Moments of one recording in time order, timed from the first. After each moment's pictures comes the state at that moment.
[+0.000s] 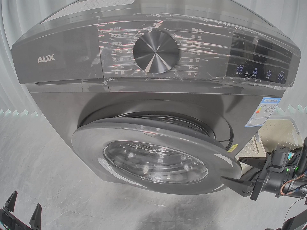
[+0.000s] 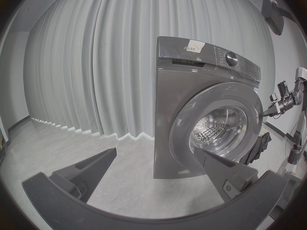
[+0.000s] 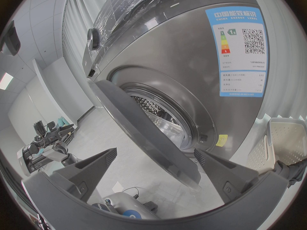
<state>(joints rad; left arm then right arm) 0.00 0.02 -0.02 0.00 -0.01 -0.02 0.69 1.24 -0.27 -0.69 0.02 0.19</state>
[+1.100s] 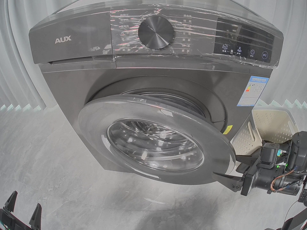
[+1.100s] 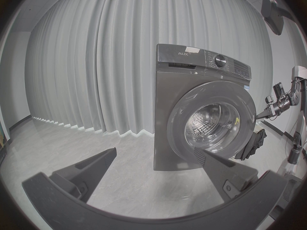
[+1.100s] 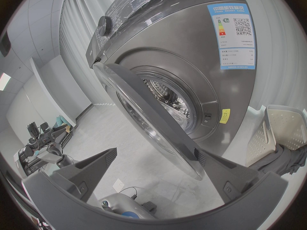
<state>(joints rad) 0.00 0.02 -0.02 0.00 -0.01 -0.02 0.66 1.35 -0.30 -0.74 0.03 0.20</state>
